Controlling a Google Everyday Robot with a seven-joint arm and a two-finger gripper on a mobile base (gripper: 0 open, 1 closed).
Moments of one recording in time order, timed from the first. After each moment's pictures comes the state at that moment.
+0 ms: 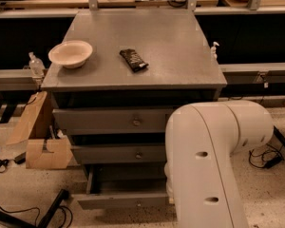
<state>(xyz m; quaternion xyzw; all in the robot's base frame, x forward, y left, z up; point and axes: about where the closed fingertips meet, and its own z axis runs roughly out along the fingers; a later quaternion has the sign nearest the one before) 0.474 -0.145 0.288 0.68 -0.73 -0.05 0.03</state>
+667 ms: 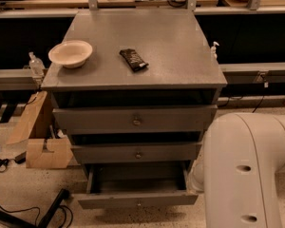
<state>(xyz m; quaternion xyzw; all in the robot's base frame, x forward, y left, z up) 0.521 -0.229 0.305 0.70 -0.71 0.03 -0.09</state>
